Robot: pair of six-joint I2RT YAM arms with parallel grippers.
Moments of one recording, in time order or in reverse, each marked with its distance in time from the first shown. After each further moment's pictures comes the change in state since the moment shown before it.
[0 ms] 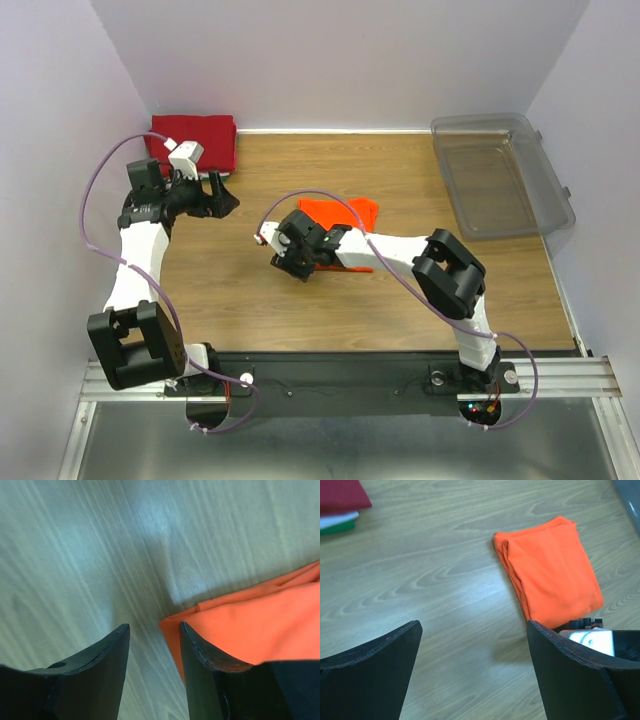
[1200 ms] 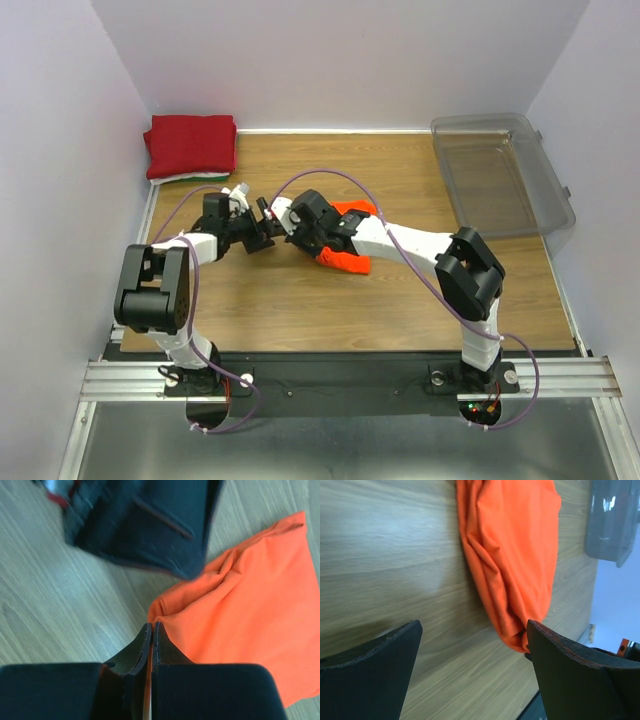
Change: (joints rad) left arm -0.268 0.292 -0.343 0.540 -0.048 -0.672; right arm -0.044 -0.079 0.010 -0.005 0.009 0.014
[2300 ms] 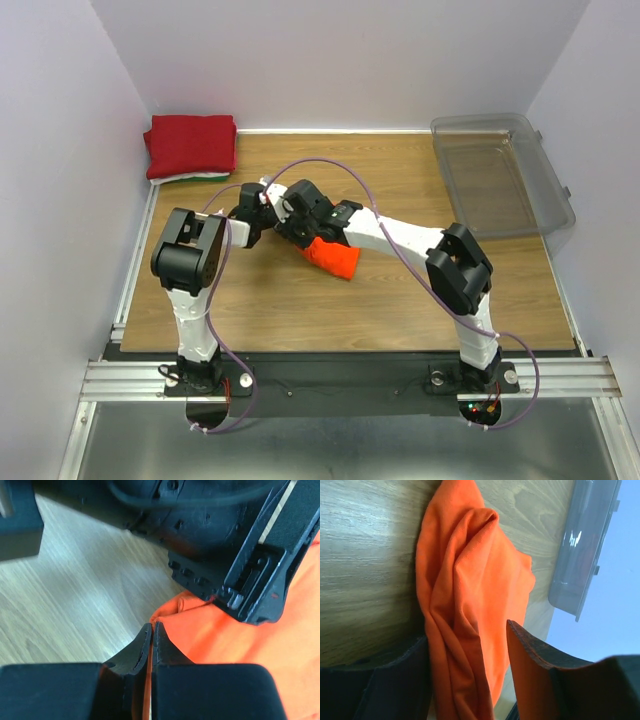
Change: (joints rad) left arm -0.195 0.361 0.203 0.301 -0.142 -0.429; right arm -0.020 0.076 0.132 -0.015 -0.034 0.111
